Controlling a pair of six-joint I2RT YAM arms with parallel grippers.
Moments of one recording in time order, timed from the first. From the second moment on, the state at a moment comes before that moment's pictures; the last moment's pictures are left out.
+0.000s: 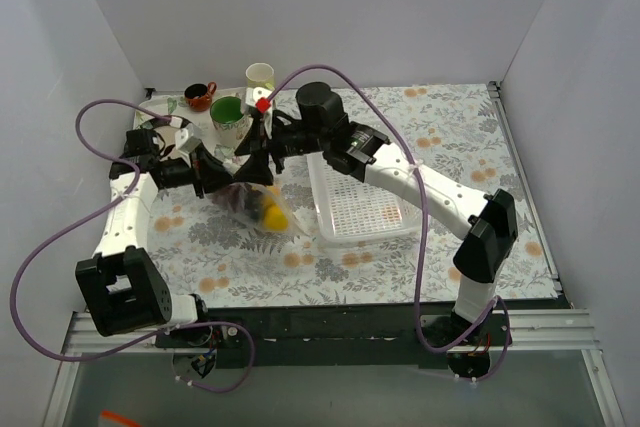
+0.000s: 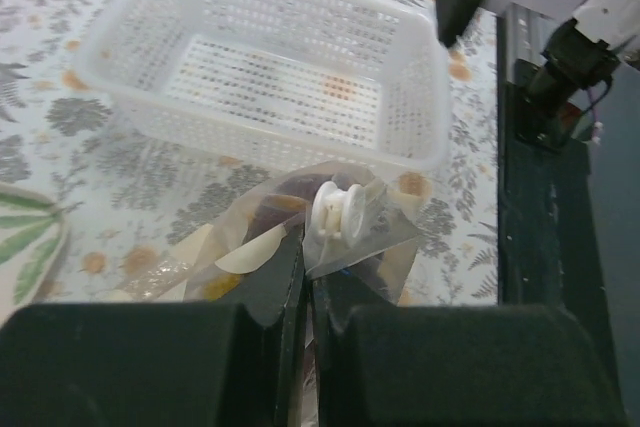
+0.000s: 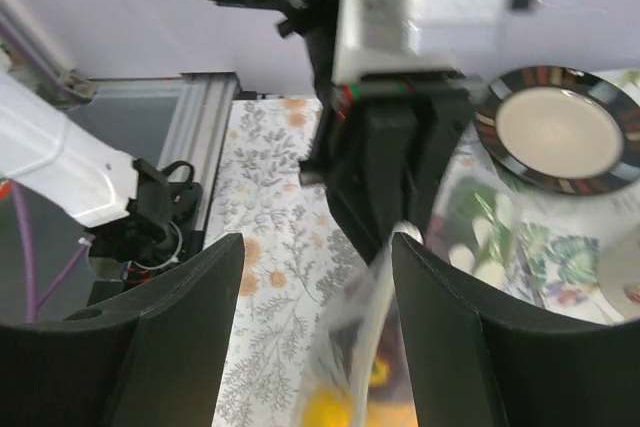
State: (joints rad) left arm 0.25 1.34 1.08 -0.82 1.46 0.89; right arm 0.92 1.81 1.80 -0.18 -0.71 -0.04
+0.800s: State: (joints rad) left arm 0.19 1.35 1.12 -1.10 1.37 1.13; right arm 0.93 1.91 1.78 -0.16 -0.76 -0.07
